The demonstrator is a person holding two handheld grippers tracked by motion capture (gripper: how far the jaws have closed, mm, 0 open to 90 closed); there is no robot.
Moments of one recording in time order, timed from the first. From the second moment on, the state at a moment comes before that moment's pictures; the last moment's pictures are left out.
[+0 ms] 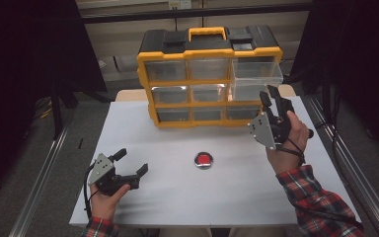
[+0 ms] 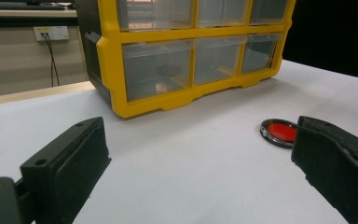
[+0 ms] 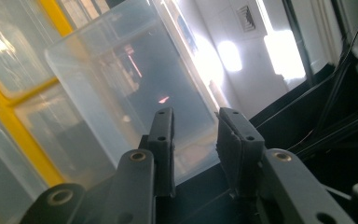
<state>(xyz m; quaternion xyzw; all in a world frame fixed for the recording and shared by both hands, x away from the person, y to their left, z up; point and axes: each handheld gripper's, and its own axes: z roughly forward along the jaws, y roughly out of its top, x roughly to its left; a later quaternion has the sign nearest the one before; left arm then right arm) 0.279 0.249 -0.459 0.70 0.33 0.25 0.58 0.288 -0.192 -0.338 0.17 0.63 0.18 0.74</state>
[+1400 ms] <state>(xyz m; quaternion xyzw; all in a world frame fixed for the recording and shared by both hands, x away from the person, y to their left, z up) 0.279 0.250 -0.459 0.70 0.33 0.25 0.58 0.271 -0.191 -0.389 0.36 0.57 0.41 0.61</state>
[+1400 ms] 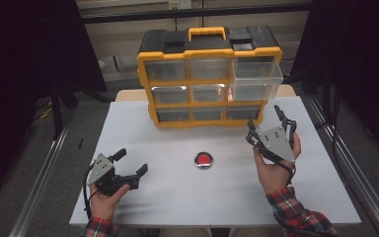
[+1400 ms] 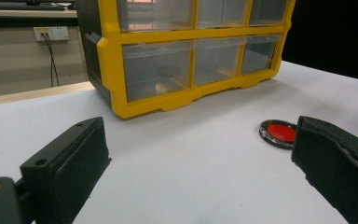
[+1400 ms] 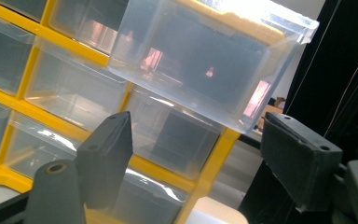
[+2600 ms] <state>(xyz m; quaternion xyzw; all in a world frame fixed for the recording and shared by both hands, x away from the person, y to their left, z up) 0.277 0.251 -0.458 0.70 0.33 0.25 0.58 0.279 -0.178 -0.424 0.43 0.63 0.49 0.42</state>
